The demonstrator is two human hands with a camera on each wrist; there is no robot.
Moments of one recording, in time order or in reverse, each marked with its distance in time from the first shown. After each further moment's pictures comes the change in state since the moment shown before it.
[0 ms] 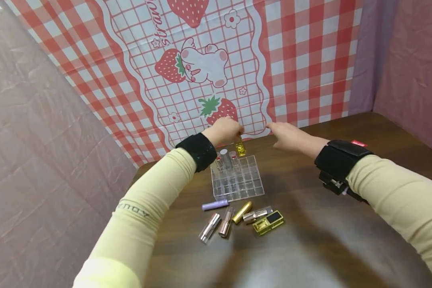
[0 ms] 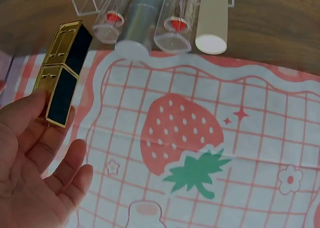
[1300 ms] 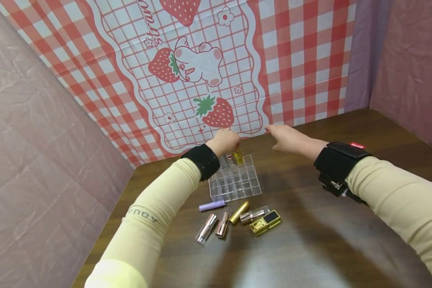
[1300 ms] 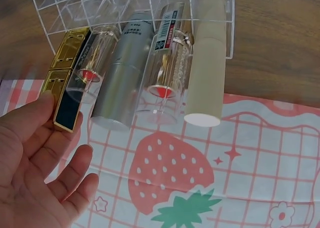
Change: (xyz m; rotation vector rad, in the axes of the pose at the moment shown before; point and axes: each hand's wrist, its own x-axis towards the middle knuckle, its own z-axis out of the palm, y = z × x) left_hand 0.015 0.018 0.037 0.050 -0.053 -0.017; right_hand -0.006 0.009 0.009 0.044 -0.024 0.056
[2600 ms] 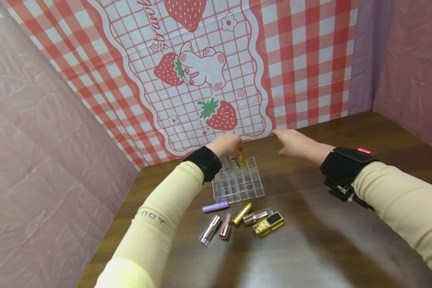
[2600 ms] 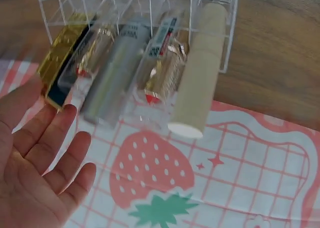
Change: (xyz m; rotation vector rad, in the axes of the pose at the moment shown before) left_hand -0.001 -0.009 0.006 -0.264 0.021 -0.040; right_hand -0.008 0.007 0.003 -0.005 0.001 -0.007
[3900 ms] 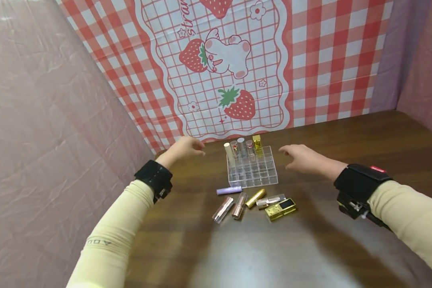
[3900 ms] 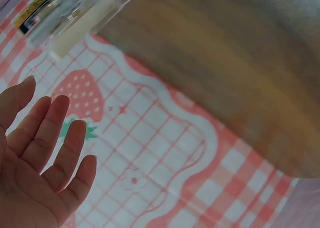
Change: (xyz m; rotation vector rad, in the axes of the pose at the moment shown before) left_hand -0.138 -0.109 0.041 -0.496 0.098 -0.200; right_hand -0.029 -0.029 0.045 0.145 -0.062 -0.098
